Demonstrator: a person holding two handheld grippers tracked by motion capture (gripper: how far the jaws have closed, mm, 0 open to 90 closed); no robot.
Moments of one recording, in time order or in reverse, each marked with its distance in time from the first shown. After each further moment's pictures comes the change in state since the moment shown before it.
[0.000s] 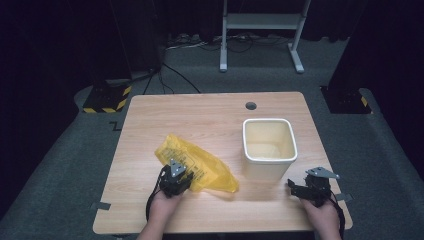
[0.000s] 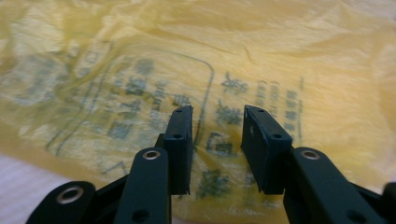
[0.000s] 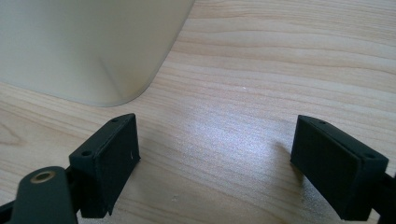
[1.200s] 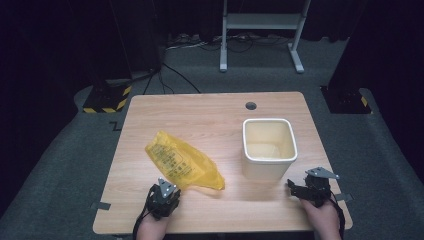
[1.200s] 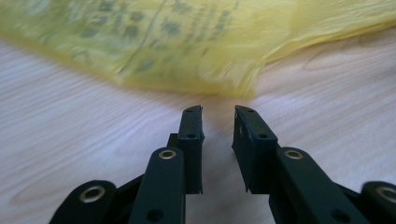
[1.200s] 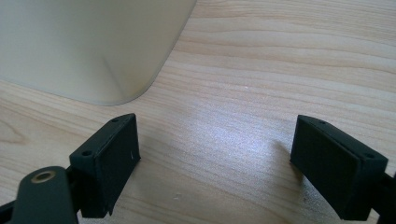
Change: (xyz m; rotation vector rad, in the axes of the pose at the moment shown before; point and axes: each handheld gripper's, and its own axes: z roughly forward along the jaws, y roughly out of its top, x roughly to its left) left arm -0.020 -0.033 -0.054 0.087 0.048 -0.014; right arm 0.001 0.000 0.000 -0.002 0.003 -0.002
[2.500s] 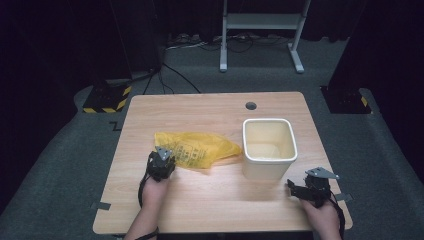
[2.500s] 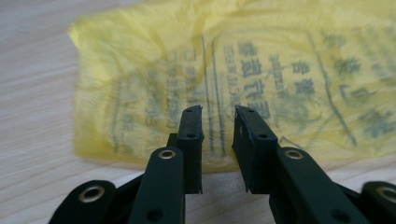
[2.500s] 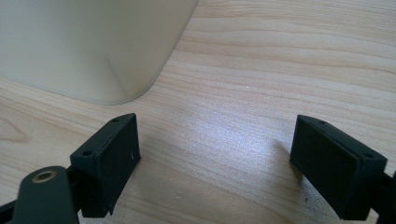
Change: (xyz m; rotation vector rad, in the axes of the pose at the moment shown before) left arm 0.069 0.050 0.070 -0.089 0.135 -0.067; right arm 0.000 0.000 0.000 0.000 0.003 -0.008
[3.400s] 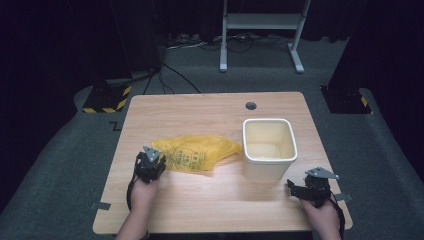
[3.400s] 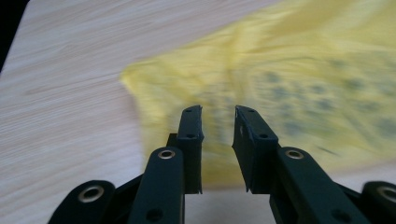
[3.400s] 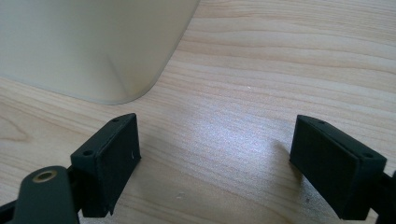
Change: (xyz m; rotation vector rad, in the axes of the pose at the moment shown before) left arm 0.029 0.005 -0.028 -0.009 0.043 -0.013; right arm 0.000 0.000 0.000 0.000 0.002 -0.001
